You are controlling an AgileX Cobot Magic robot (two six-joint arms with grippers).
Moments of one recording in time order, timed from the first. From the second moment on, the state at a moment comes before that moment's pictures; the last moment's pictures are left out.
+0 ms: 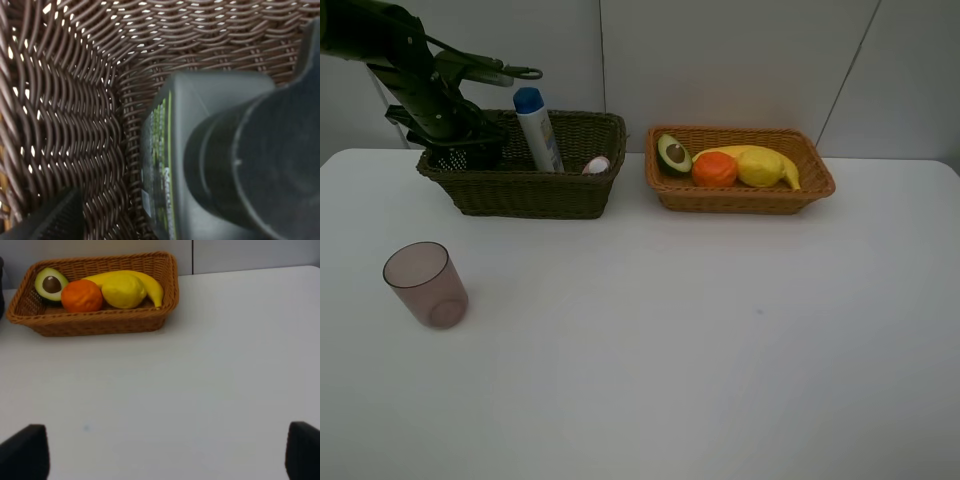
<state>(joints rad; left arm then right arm) -0.14 2.13 -1.53 0.05 0.58 -0.04 0.00 0.00 -0.52 0.00 1.04 0.01</state>
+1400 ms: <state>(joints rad) -0.14 1.68 -1.34 0.03 0.74 -0.01 0.00 0.00 -0.52 0.00 1.04 0.01</state>
